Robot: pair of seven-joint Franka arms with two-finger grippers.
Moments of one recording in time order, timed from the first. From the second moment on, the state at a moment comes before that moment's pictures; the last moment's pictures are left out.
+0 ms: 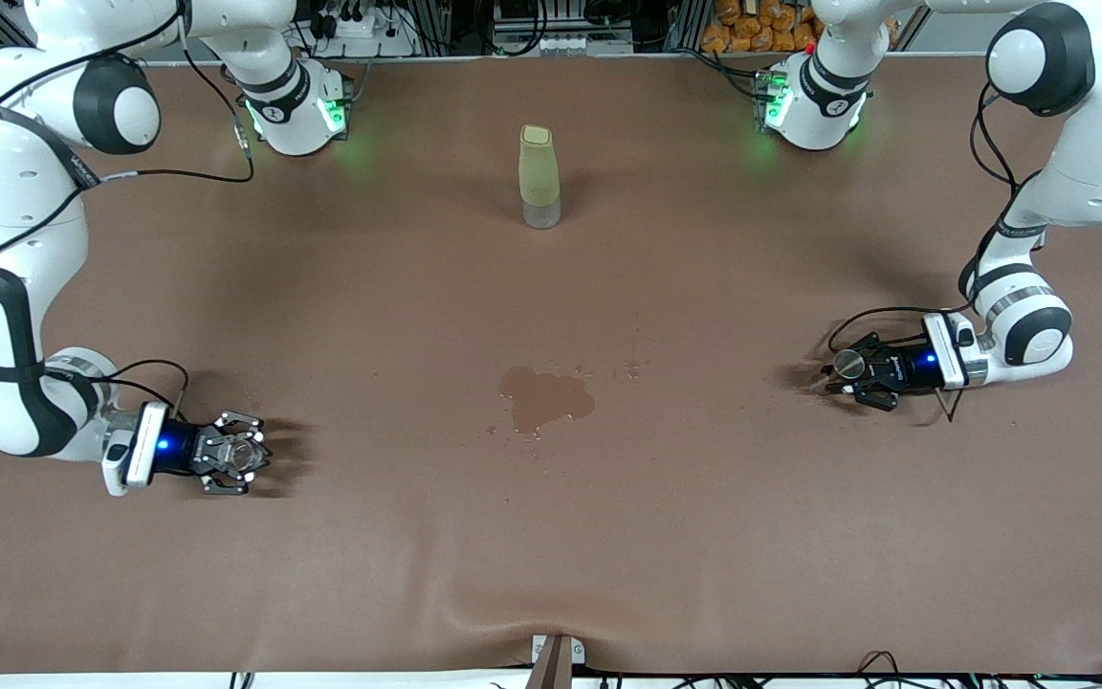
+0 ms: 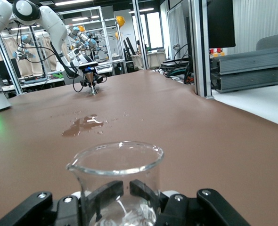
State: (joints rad) left arm 0.36 0.87 0.00 -1.80 -1.26 1.59 2.72; right arm -0.26 1.03 0.01 -1.35 1.32 1.62 -2.24
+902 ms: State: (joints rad) left arm 0.14 0.87 -0.08 -1.58 -1.20 1.60 2.55; right arm -0.11 1.01 0.10 -1.31 1.44 1.69 -2.20
